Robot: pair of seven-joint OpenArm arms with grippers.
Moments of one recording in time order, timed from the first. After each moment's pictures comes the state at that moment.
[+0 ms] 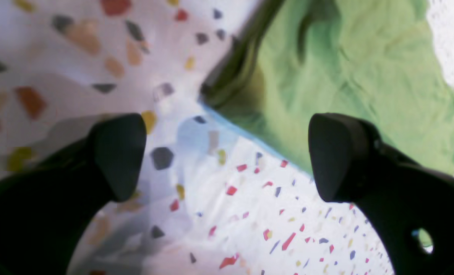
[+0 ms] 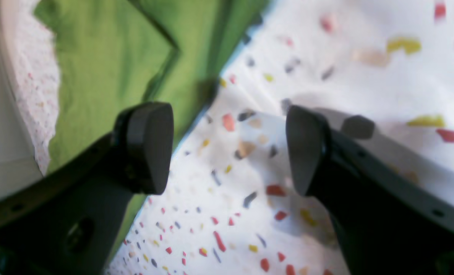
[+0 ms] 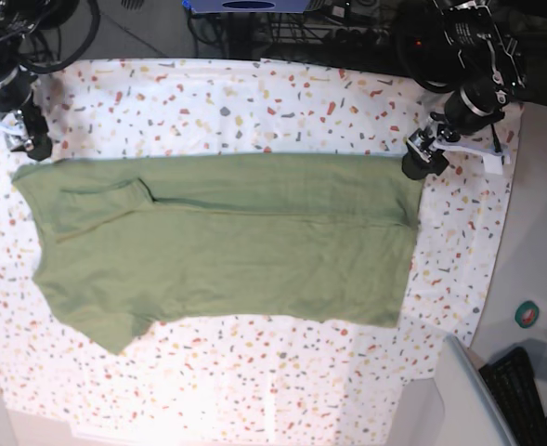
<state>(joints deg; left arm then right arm) 13.6 -3.0 -37.1 79.9 -38.9 -15.8 47.0 -12.7 0.0 50.1 74.0 45.3 15.1 -47.4</state>
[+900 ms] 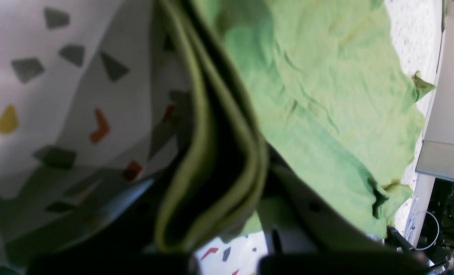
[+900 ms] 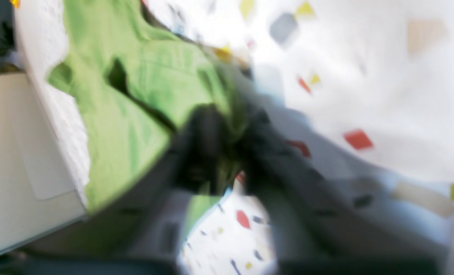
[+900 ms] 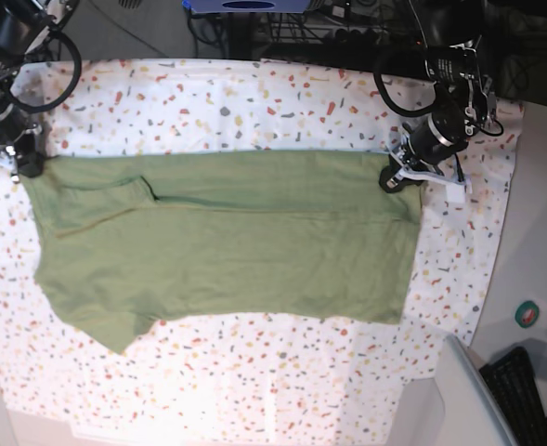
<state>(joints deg) 5.4 -5.9 -26.9 62.0 -42.2 -17.4 38.7 -1.4 7.6 49.9 52.1 47.1 16.6 -41.7</state>
